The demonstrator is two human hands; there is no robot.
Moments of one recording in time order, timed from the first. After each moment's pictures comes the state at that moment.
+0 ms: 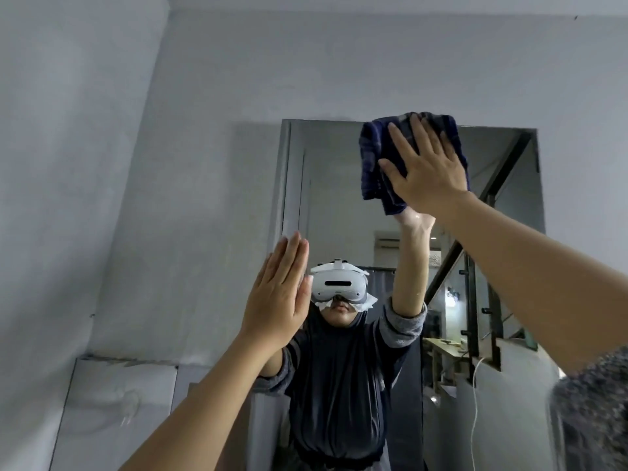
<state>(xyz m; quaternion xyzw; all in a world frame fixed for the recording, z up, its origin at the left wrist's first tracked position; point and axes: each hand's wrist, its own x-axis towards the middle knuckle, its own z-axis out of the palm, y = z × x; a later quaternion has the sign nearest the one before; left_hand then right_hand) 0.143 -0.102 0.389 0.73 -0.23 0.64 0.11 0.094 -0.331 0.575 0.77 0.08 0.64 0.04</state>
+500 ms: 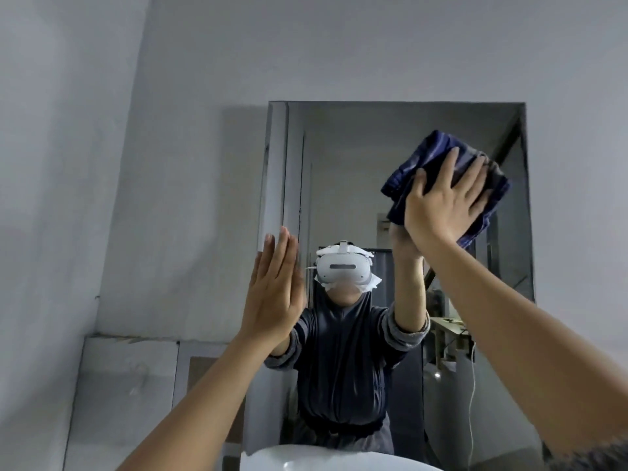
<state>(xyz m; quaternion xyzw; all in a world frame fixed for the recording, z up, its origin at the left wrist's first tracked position) 0.154 -0.114 0.364 0.75 -0.20 0.61 0.15 0.094 -0.335 0.499 0.71 -0.09 0.64 -0.28</state>
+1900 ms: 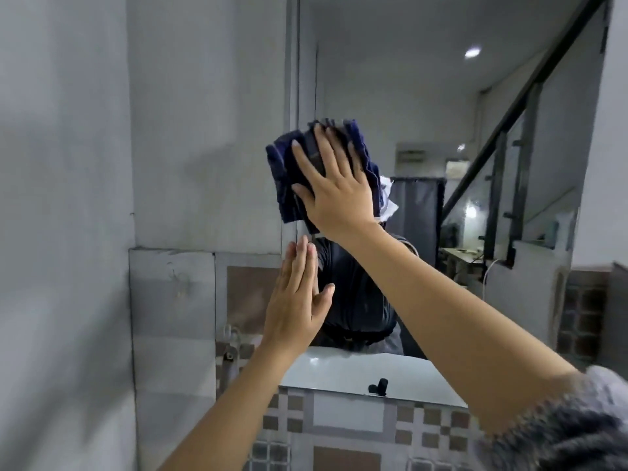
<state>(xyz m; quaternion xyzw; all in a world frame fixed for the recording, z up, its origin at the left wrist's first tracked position) 0.102 -0.107 0.233 0.81 -0.21 0.51 0.19 0.104 -0.200 0.388 0.80 0.20 0.57 0.01</state>
